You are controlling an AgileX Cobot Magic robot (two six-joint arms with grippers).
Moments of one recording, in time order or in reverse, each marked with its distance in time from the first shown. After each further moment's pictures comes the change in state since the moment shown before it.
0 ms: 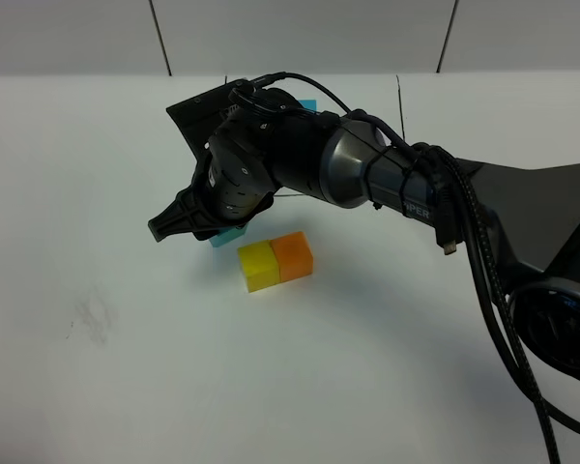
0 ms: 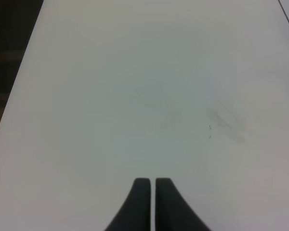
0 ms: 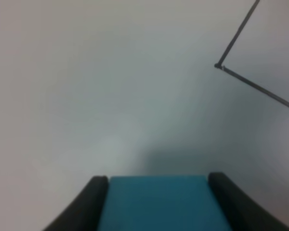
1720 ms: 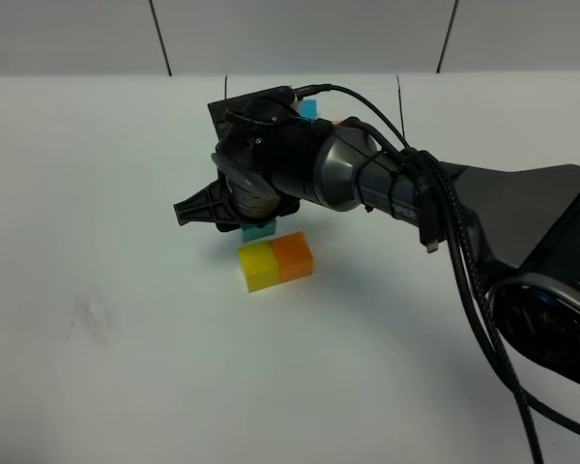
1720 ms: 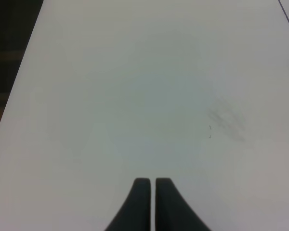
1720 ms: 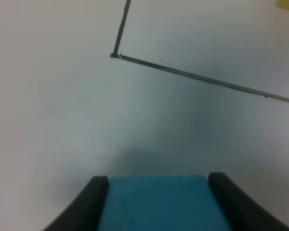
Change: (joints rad) left arm 0.000 0.000 0.000 0.000 0.000 0.001; right arm -0.008 0.052 -0.029 -0.196 0.083 0.359
